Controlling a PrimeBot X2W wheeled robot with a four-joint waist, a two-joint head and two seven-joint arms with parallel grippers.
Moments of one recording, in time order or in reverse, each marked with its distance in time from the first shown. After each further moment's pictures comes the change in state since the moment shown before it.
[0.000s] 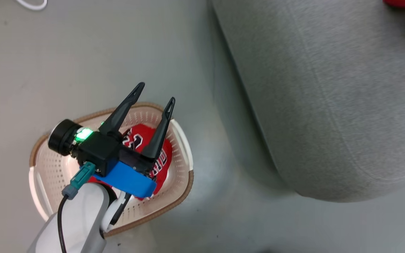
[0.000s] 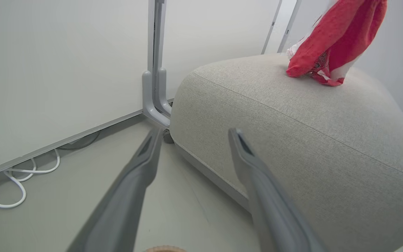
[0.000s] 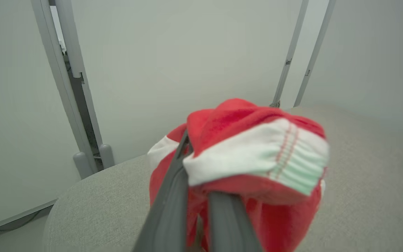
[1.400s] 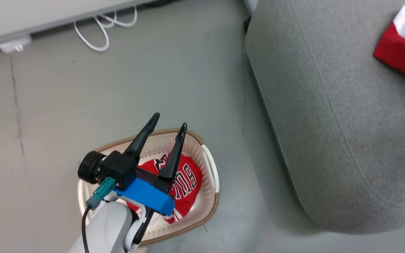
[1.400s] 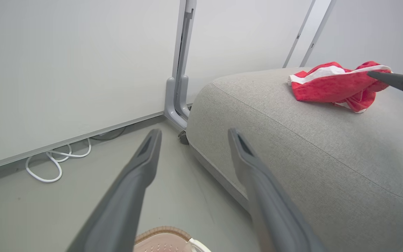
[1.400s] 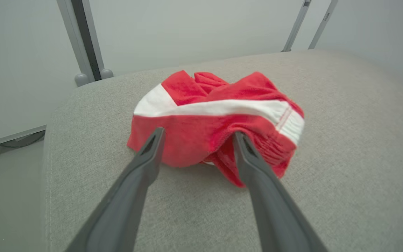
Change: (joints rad) left arm 0.057 -0.112 -0.026 0.156 -0.073 0.014 -0.060; right arm 0.245 0.002 0.027 0.348 -0.137 0.000 -0.230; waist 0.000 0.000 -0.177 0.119
